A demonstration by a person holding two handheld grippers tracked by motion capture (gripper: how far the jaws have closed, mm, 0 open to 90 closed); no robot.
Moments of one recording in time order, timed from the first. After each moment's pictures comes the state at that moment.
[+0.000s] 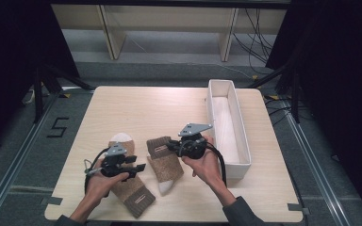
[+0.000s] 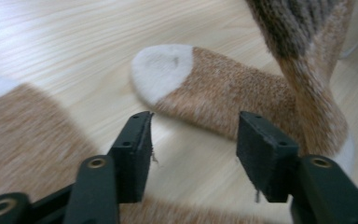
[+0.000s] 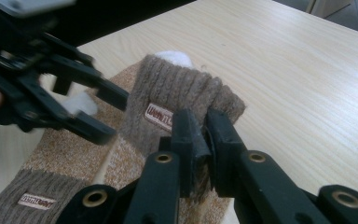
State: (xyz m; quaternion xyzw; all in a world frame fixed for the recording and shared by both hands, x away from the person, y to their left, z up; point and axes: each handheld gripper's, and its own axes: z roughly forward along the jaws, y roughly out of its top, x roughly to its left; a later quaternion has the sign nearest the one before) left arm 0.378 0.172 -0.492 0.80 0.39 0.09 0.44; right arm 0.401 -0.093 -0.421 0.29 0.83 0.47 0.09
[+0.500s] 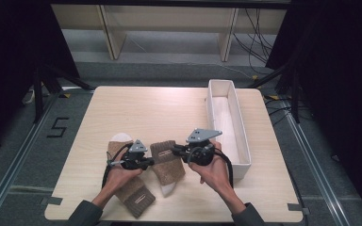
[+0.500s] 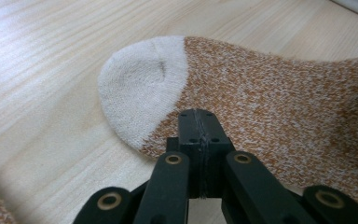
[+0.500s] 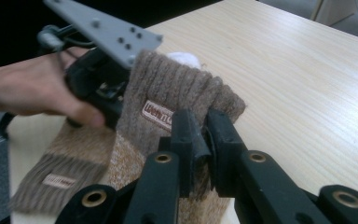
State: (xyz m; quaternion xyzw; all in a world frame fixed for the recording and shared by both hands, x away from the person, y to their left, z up) left arm 0.405 0.142 -0.513 0.85 0.34 0.10 0.39; right arm 0.379 -0.115 -0.415 0.26 0.83 0.47 0.10
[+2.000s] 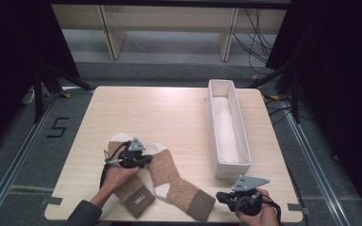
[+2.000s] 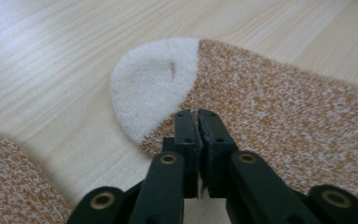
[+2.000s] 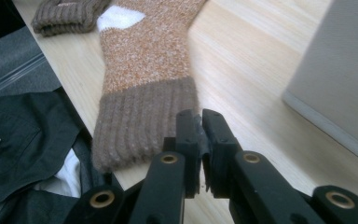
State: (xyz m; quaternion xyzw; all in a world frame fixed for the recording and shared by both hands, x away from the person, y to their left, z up) left arm 0.407 0.149 -0.505 0.85 0.35 0.13 0.38; right arm 0.276 -0.231 -0.470 0.34 0.86 0.38 0.07
